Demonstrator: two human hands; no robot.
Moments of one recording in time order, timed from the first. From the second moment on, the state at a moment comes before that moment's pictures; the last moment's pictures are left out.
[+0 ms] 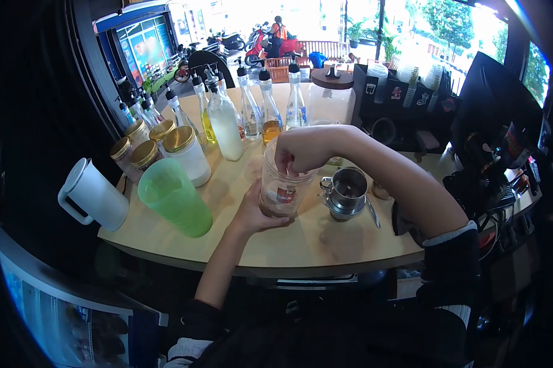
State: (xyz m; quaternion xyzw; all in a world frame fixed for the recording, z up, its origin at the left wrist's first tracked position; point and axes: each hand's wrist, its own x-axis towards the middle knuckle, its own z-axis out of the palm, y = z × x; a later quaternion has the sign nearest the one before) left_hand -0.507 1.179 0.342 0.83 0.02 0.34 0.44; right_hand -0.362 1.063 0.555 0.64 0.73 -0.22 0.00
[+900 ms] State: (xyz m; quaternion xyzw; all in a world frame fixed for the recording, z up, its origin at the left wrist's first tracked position) left_hand -0.512 1.167 0.355 0.79 0.07 0.28 0.53; right_hand -0.295 0.974 0.557 0.63 0.67 -0.19 -0.35
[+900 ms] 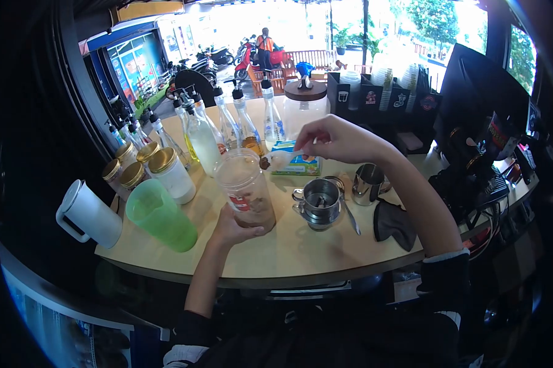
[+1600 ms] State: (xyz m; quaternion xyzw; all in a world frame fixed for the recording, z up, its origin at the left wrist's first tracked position) left_hand -0.502 1.180 0.336 0.75 0.10 0.27 0.59; right_hand -0.285 0.891 0.447 0.76 0.54 0.03 -0.36
